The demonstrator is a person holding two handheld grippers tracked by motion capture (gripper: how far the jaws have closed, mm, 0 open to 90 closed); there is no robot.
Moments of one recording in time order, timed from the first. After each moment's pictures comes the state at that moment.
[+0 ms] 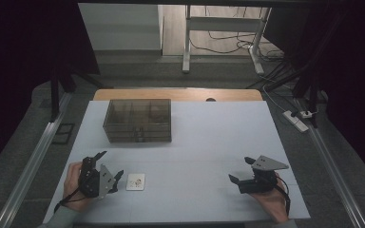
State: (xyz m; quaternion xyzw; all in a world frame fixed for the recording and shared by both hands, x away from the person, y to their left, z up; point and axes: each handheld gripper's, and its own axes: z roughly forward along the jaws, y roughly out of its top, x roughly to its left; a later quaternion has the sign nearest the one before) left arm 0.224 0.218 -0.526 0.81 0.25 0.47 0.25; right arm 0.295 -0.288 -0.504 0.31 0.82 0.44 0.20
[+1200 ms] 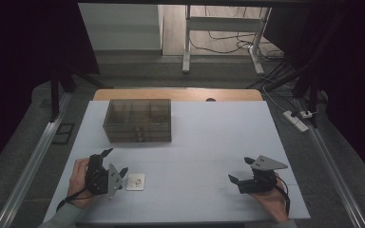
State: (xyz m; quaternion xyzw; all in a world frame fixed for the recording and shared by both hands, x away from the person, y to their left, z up) left arm 0.231 0.201 -0.523 0.81 0.20 0.50 0.22; right arm 0.295 -0.288 -0.505 0.31 0.83 0.43 0.19
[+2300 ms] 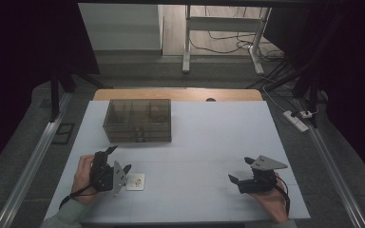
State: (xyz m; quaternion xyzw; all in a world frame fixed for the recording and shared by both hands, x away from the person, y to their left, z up) left arm 0.241 0.191 -0.520 0.81 0.19 0.51 0.21; right arm 0.296 -0.288 -0.505 0.31 0.83 0.43 0.20
